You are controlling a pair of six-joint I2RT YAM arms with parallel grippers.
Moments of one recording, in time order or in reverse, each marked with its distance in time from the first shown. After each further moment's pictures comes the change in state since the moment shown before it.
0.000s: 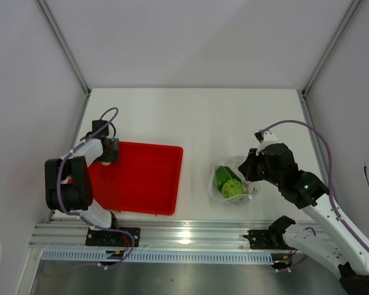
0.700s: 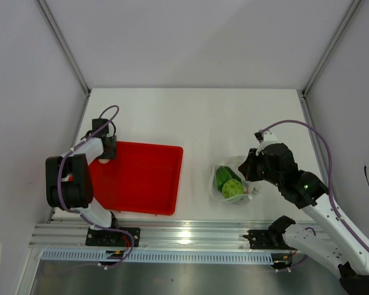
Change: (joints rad) left arm 0.000 0.030 0.010 0.073 0.006 0.007; right arm 0.000 0.002 0.000 -0.001 0.001 0.000
